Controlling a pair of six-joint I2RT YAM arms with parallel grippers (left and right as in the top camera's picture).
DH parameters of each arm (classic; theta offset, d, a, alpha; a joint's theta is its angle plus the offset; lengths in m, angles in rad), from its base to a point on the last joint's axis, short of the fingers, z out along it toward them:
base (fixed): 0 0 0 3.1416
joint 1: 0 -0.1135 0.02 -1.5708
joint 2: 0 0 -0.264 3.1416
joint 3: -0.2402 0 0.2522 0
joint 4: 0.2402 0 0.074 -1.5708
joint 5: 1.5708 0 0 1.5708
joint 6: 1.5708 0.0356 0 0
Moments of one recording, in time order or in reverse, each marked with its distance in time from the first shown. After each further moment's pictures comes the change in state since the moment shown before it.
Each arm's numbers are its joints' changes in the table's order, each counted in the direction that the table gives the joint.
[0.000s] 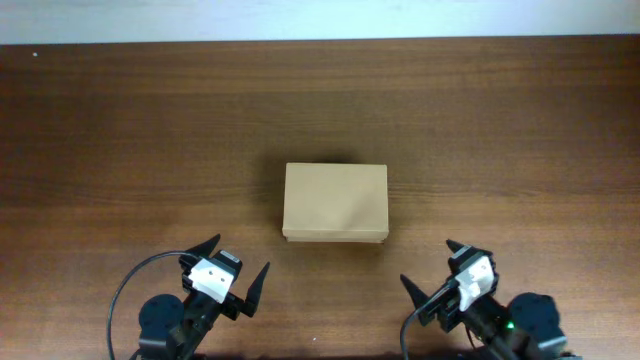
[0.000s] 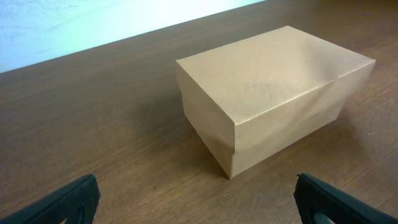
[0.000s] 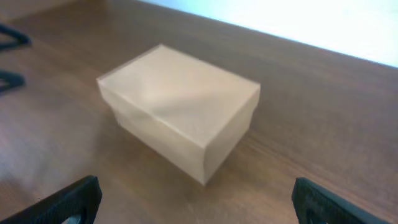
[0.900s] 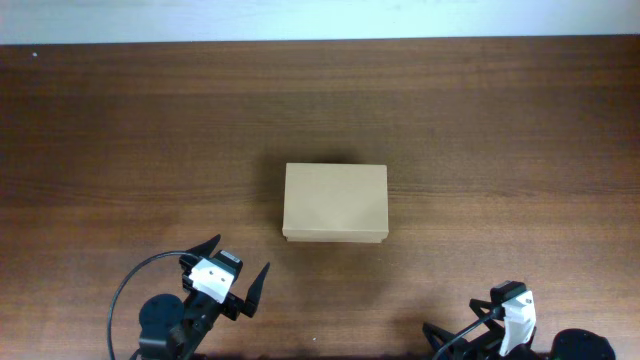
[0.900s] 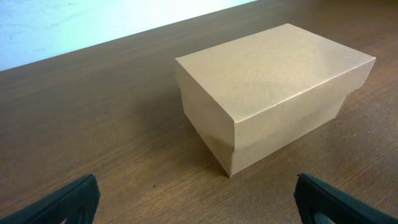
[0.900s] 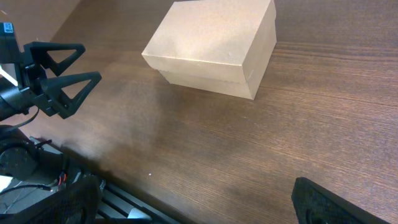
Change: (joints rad) left arm 0.000 -0.004 0.000 0.003 0.000 0.004; right arm 0.076 -0.109 -0.483 0.641 -0.100 0.306
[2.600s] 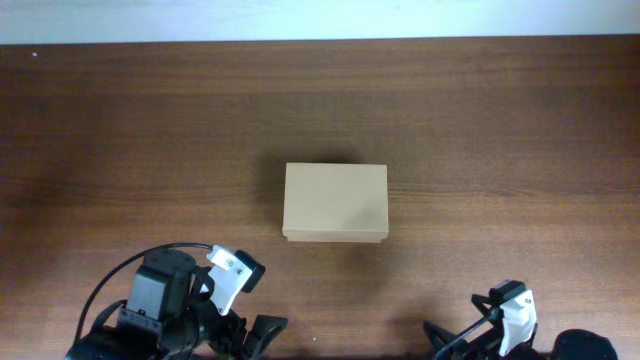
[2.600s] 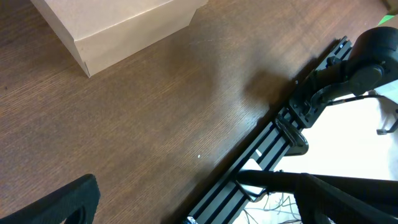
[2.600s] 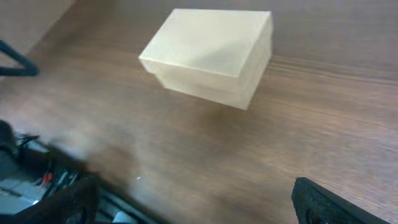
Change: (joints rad) left arm 0.223 -0.604 -0.724 0.763 0.166 -0.097; right arm 0.000 0.000 -0.002 -0.022 0.023 -0.066
